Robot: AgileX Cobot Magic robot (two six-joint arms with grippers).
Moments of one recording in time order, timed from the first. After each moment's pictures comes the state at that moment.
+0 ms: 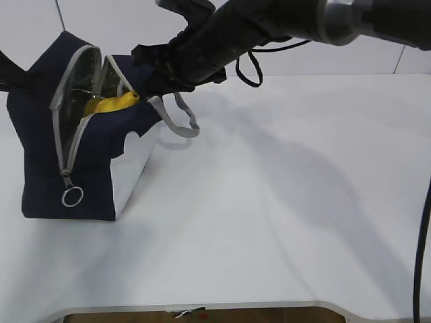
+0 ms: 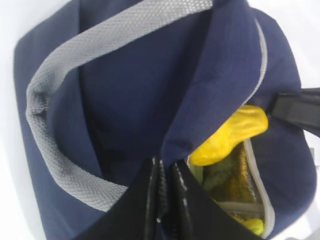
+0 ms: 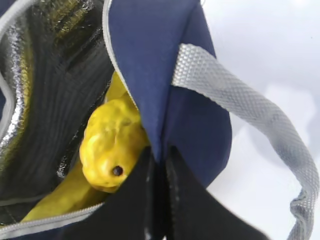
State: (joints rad) left arm 0.17 1.72 -1.35 -0.86 1.02 0.53; right arm 0.49 2.20 -1.96 0.66 0.72 -0.28
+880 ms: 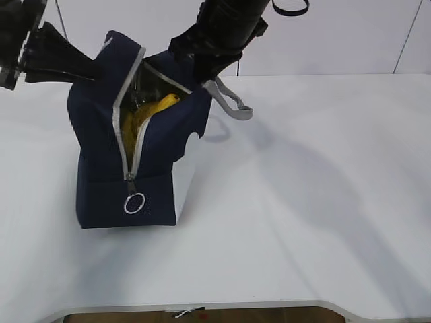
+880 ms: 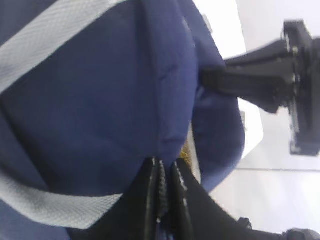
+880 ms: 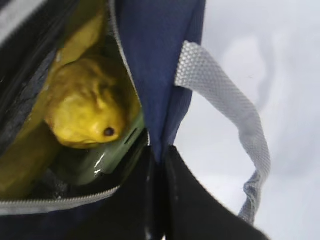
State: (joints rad) left arm 0.00 1.72 -1.35 -1.07 1.16 0.53; right arm 0.49 2.19 -2.26 0.15 1.25 -0.22
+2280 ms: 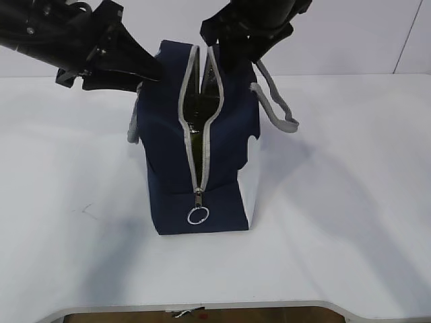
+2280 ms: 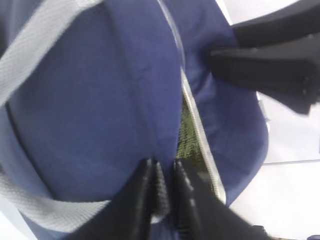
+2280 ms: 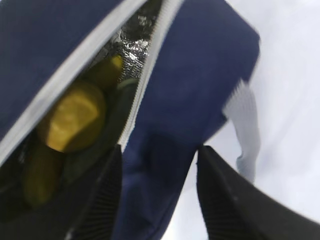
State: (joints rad) left arm -0.24 1.72 -1.35 -1.06 0.94 0.52; right arm 0.49 2.04 -2.13 -0.02 1.27 -0.10
